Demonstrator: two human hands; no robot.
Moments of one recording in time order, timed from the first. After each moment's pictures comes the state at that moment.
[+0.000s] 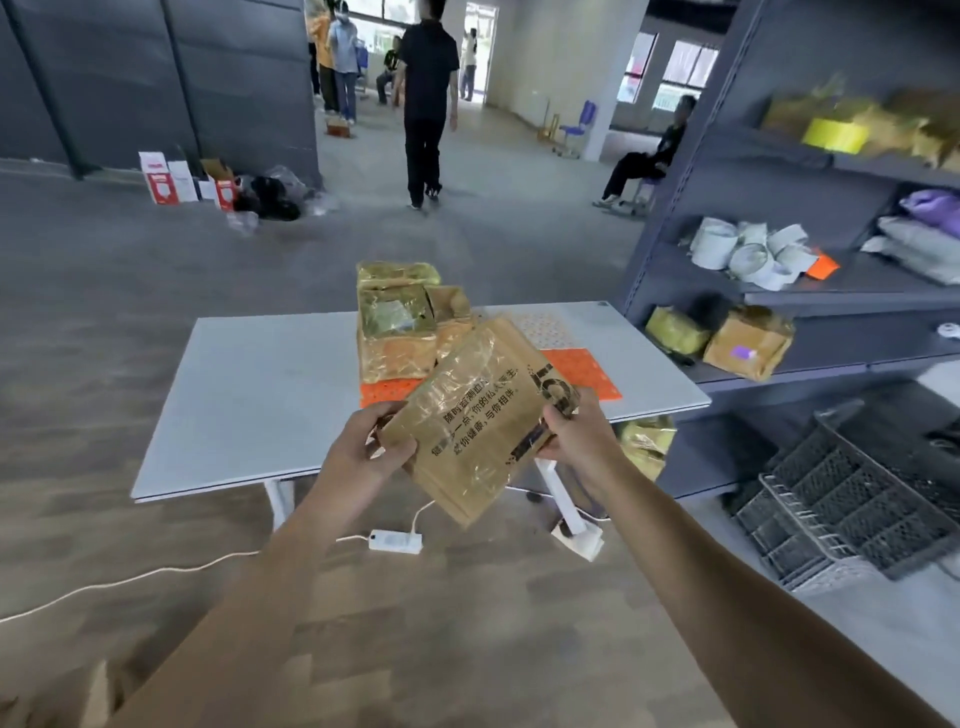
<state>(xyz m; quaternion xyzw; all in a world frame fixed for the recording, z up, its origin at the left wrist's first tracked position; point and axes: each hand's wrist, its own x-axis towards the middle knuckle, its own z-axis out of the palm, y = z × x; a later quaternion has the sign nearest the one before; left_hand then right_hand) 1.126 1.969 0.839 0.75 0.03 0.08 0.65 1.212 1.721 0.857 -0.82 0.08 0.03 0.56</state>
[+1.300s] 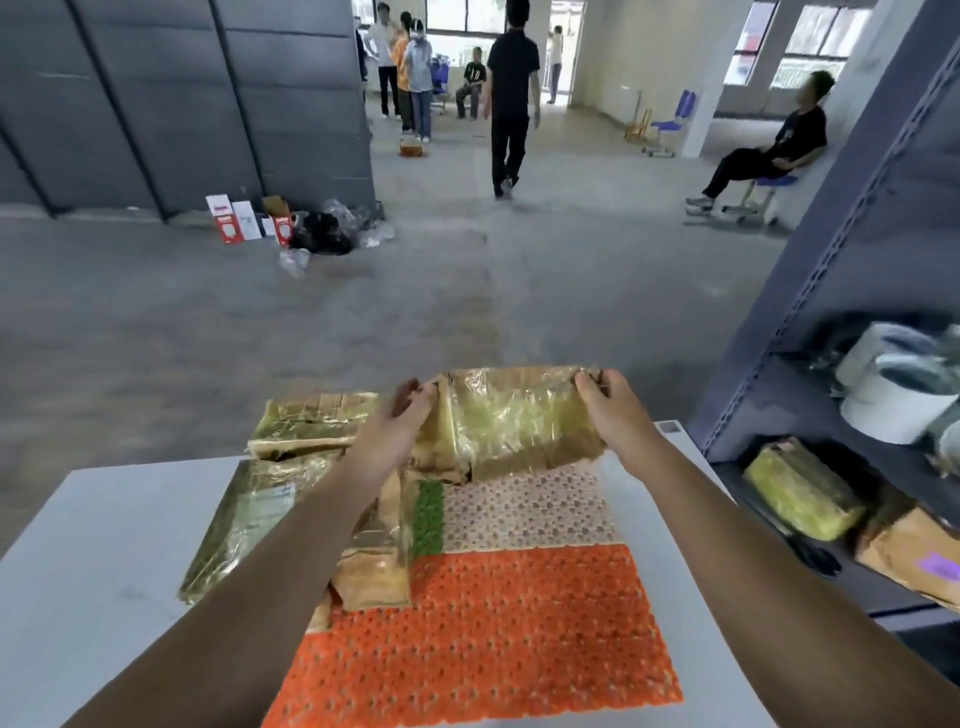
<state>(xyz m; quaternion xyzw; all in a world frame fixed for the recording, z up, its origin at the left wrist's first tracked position) 1.677 1.871 0.884 0.75 0.18 0.06 0.63 1.772 1.631 0.901 -0.87 -0.01 0.05 0.49</state>
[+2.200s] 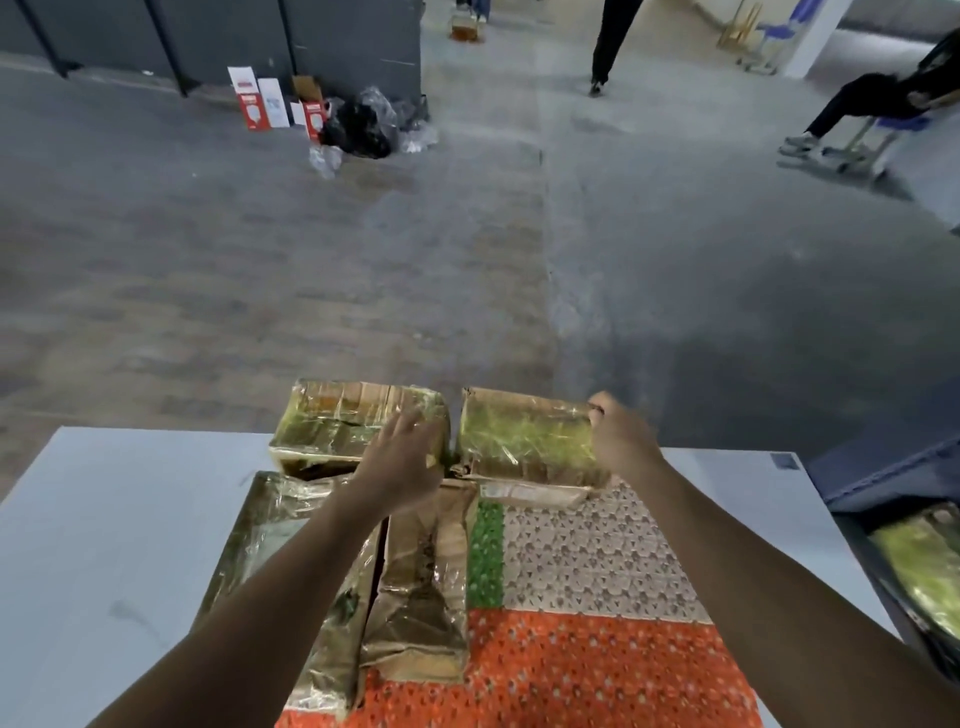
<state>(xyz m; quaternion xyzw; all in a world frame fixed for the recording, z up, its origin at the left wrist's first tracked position) 1.771 2.003 0.761 0.96 0.12 -0.10 0.23 1.906 1.771 0.787 -0.97 -0.05 0.12 0.18</state>
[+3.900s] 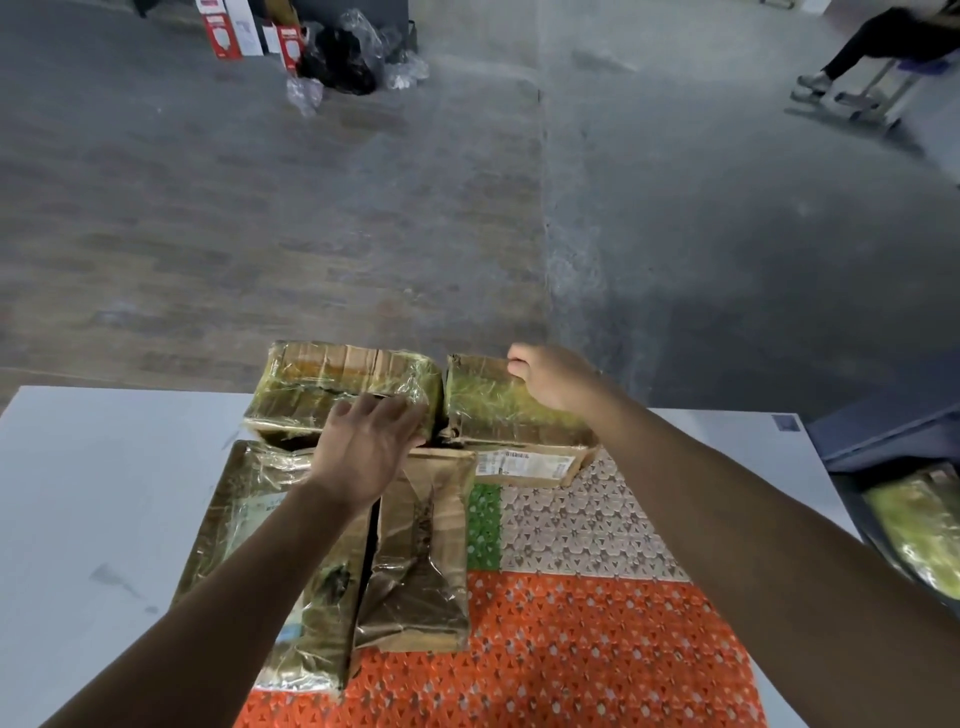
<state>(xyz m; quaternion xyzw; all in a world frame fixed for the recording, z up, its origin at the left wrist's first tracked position) 1.744 2.023 0.740 1.00 -0.01 0.07 0.01 1.924 1.838 0.775 -0.93 -0.28 0.22 0.07</state>
